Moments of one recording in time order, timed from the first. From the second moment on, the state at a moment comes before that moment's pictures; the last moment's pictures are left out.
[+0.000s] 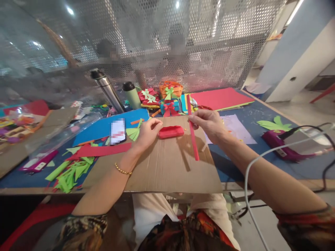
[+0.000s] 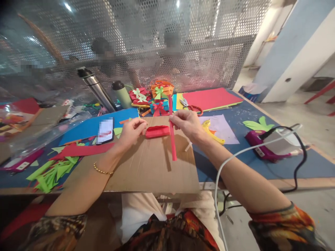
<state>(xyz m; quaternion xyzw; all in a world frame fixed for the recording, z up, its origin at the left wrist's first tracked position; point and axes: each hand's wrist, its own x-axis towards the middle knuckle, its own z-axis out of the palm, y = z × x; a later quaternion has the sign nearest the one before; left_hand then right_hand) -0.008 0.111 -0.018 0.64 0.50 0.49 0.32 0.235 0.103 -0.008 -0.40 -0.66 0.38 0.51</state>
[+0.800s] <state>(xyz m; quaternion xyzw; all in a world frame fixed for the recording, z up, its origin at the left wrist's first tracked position) 0.025 0.092 0.025 0.58 0.46 0.42 0.53 0.224 0.081 -0.004 -0.36 -0.79 0.26 0.43</state>
